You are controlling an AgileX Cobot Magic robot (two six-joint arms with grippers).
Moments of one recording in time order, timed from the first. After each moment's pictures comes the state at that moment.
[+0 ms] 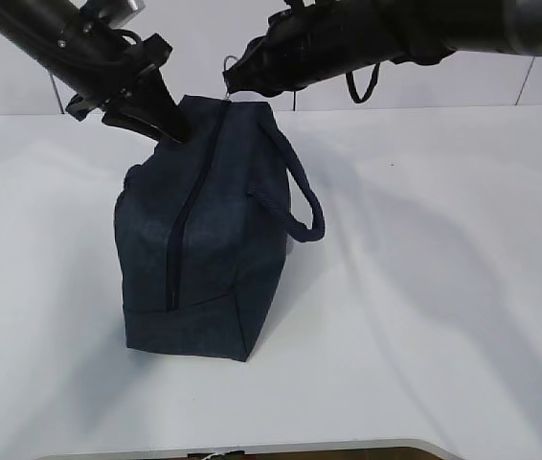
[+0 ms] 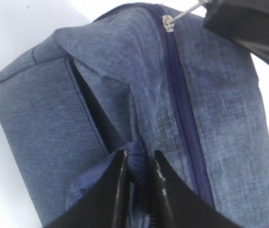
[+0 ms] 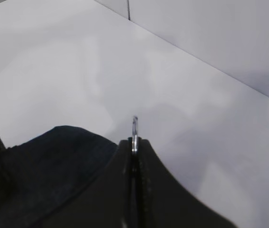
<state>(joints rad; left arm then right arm) -0.23 2.07 -1.81 -0.74 1.19 0.31 0.38 2.06 -1.73 0.91 0.45 -1.07</state>
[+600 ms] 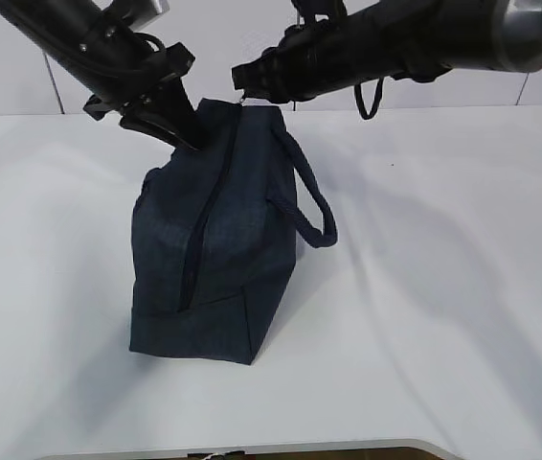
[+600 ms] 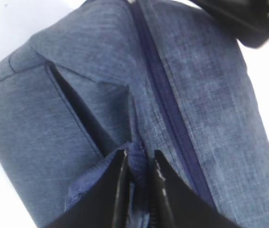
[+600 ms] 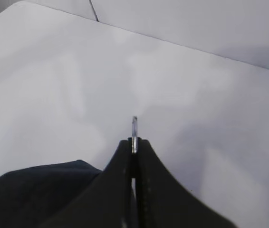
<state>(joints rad) -0.29 2.06 -1.82 -0.68 1.18 0.31 0.35 2.10 -1.73 0.91 0.38 -0.88</state>
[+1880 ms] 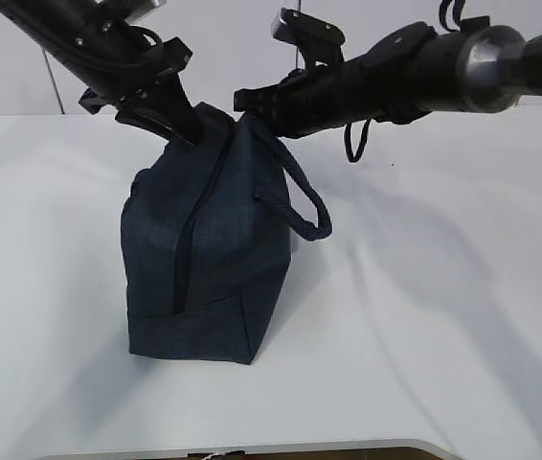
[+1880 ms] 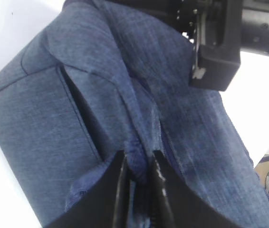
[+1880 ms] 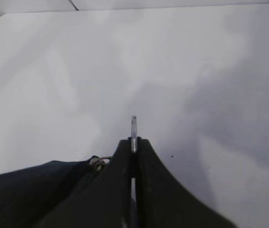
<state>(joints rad) -0.29 2.04 -1.82 -0.67 1.17 0.30 0.34 2.22 -1.75 1.09 0.37 -0.82</state>
